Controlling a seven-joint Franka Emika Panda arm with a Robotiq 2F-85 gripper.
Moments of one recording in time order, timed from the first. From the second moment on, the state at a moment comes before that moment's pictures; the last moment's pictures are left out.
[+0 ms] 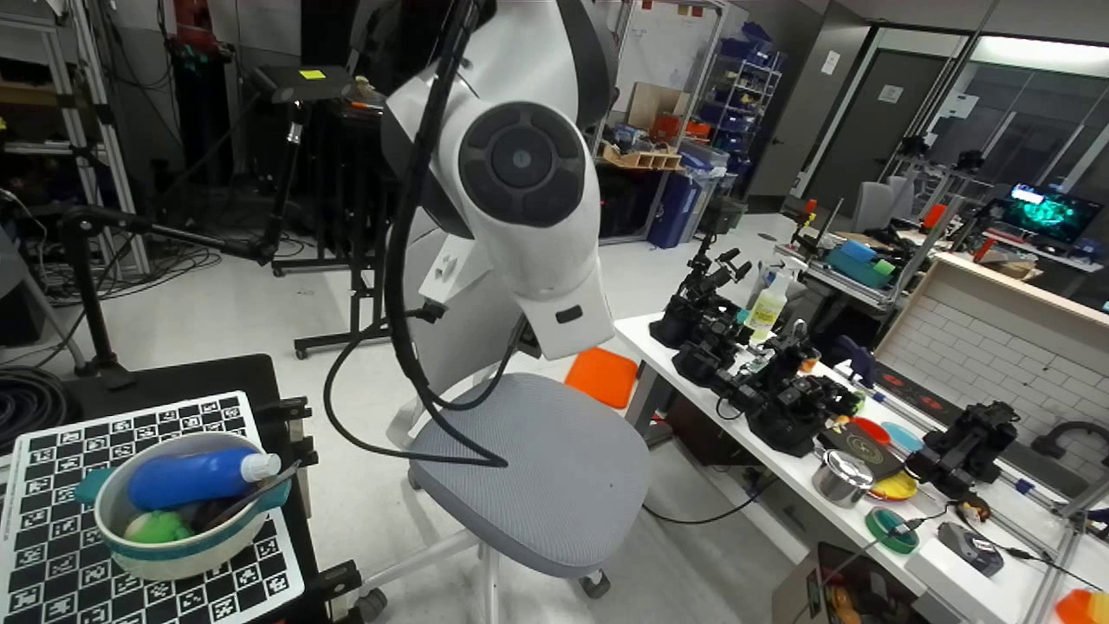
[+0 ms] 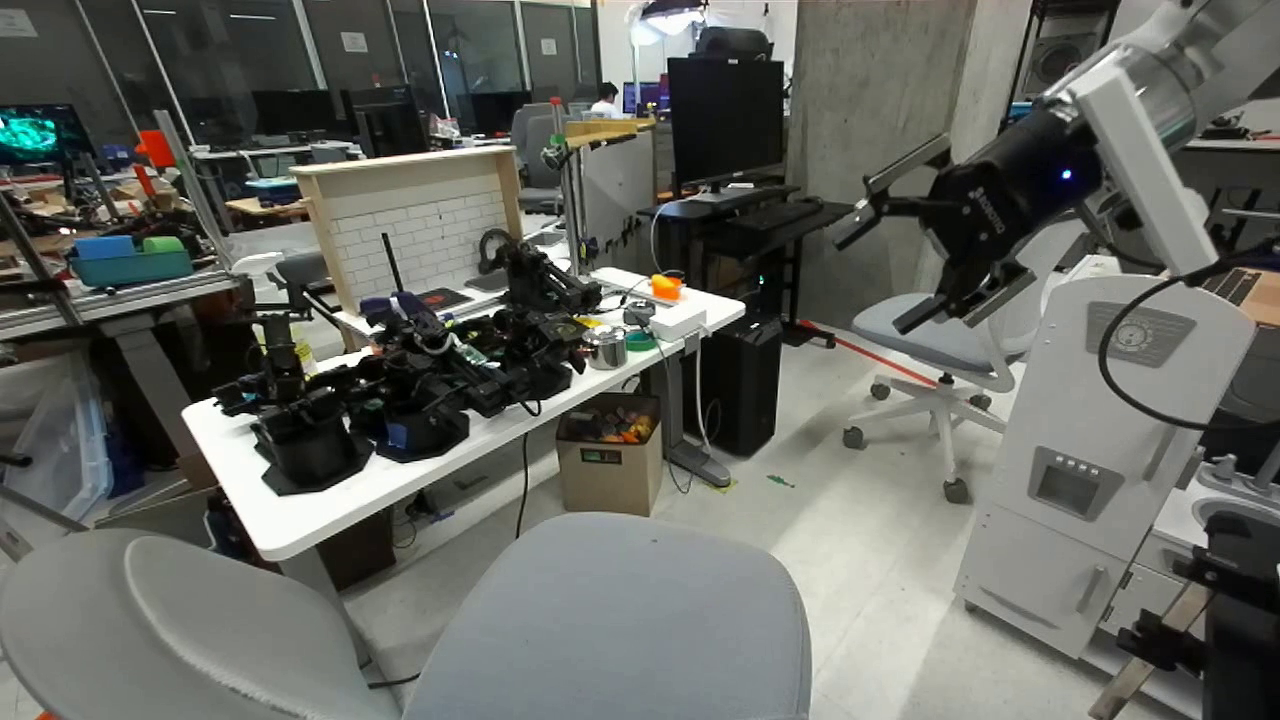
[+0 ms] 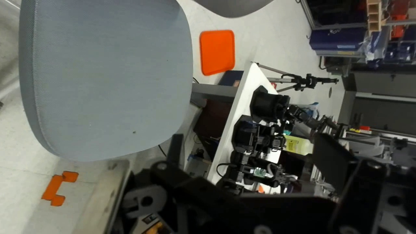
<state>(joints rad) -0.05 0.15 -0.09 -2.24 1.46 2.49 -0.44</state>
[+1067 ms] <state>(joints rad) -0.05 0.03 -0.09 -2.31 1.14 2.34 -0.28</state>
